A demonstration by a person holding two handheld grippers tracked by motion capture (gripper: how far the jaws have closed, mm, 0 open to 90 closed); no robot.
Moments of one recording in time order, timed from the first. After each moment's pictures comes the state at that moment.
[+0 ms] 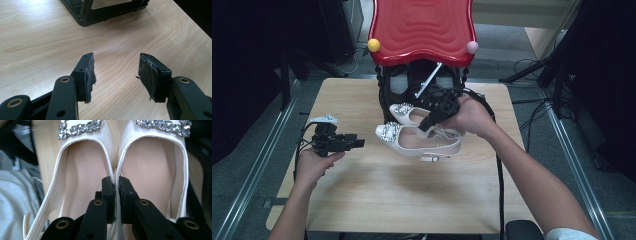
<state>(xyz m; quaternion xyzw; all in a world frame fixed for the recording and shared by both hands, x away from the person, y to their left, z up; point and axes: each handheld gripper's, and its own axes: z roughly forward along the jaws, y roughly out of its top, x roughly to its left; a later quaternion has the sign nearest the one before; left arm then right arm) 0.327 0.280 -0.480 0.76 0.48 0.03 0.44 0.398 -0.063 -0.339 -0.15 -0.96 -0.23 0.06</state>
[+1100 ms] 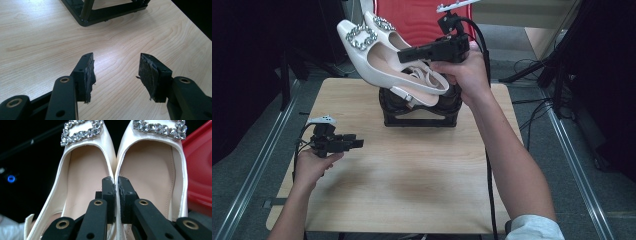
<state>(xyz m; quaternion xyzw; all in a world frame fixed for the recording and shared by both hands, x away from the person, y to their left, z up) 0.327 0.281 -0.480 0.76 0.48 0.03 0.45 0.425 -0.074 -0.216 -0.17 -0.80 -0.57 0.11</state>
